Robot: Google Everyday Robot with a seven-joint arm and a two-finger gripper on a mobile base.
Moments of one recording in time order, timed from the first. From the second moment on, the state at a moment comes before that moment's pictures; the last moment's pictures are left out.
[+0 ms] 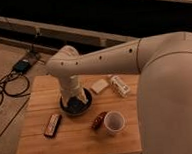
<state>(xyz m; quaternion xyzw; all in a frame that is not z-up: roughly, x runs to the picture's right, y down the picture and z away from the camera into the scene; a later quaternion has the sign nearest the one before) -0.107 0.101 0.703 -0.26 0.23 0.64 0.68</state>
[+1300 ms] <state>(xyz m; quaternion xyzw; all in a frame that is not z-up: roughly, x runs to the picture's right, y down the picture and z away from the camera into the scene) 0.109 0.029 0.827 -0.27 0.23 0.54 0.76</state>
